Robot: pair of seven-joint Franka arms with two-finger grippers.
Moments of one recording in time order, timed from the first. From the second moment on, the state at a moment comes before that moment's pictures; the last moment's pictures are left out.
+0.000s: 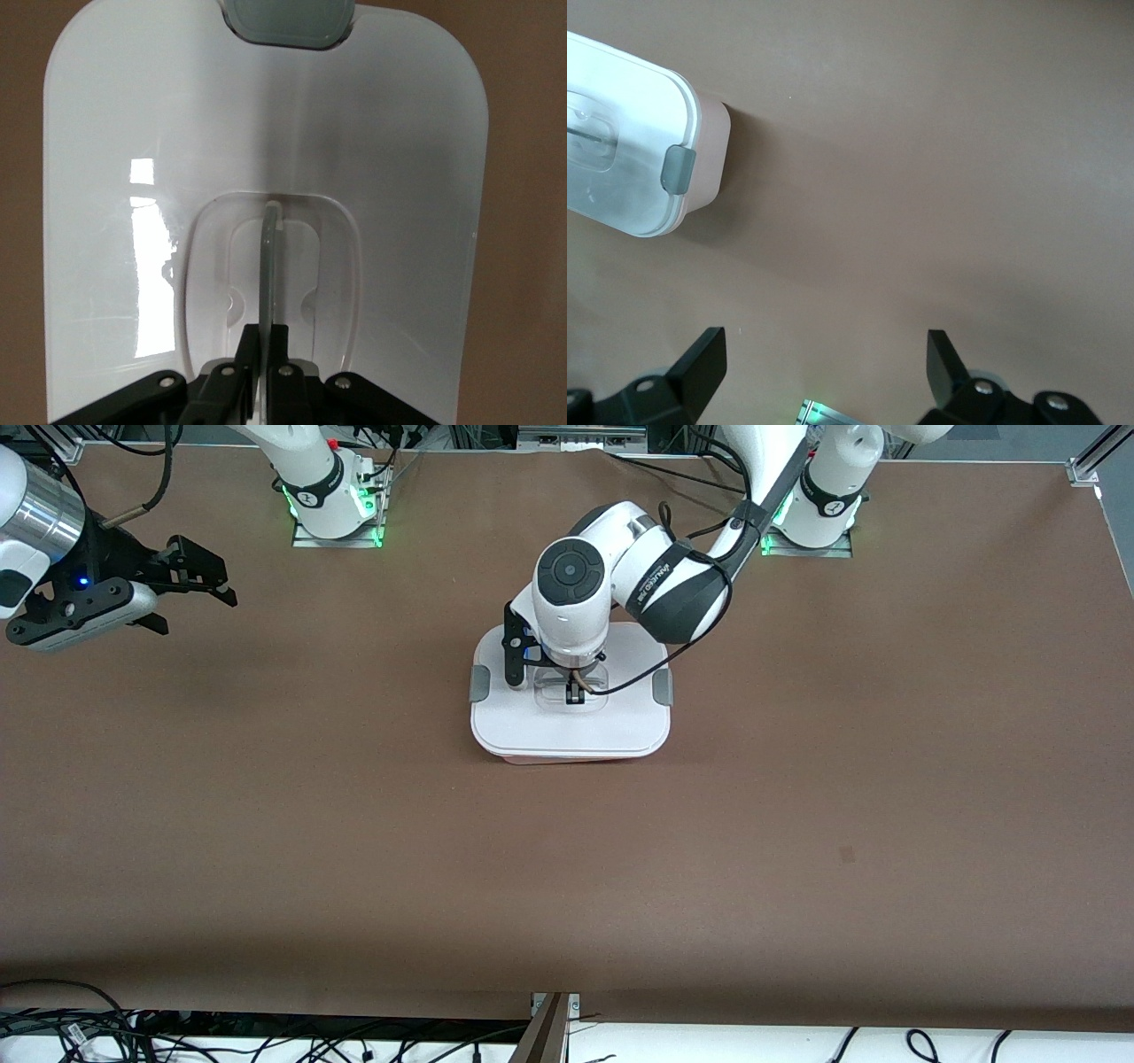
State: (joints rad) left arm -0.76 0.62 -0.02 -1.33 -0.09 1.86 0.74; right arm 0.28 -0.04 -0.18 -1.64 0.13 1.52 -0.23
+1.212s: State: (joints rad) left arm -0.78 0.63 -0.01 -1.33 -0.06 1.83 0.65; right arm 0.13 -0.04 0.00 -1.61 0.02 1.55 -0.10
